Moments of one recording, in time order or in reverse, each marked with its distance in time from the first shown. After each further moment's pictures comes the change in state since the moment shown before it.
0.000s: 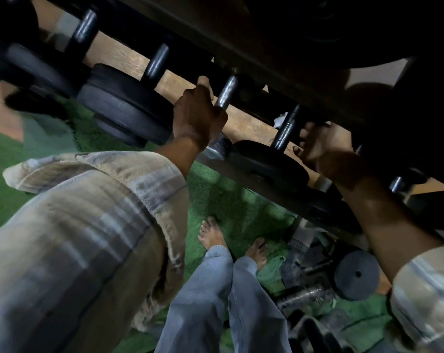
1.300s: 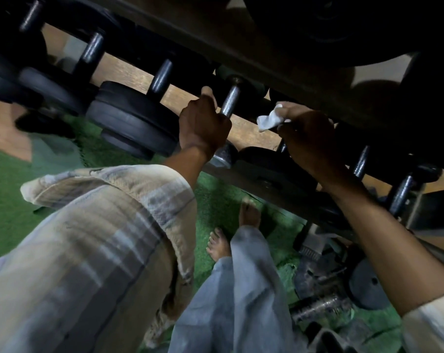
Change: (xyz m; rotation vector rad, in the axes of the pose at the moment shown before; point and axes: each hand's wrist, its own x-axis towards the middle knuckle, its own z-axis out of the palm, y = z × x) left_hand 0.002 -0.007 0.006 0.009 0.052 0.075; right_hand -0.017 -0.007 0.036 -0.821 0.082 -0.822
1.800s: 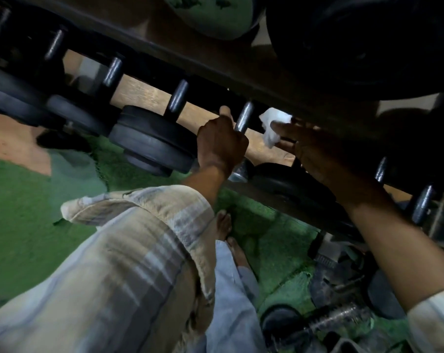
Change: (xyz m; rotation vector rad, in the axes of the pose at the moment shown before) left_hand 0.004 -0.003 0.001 0.020 -0.081 0.022; right_hand 0.017 -0.021 0.014 0.821 -0.146 0.301
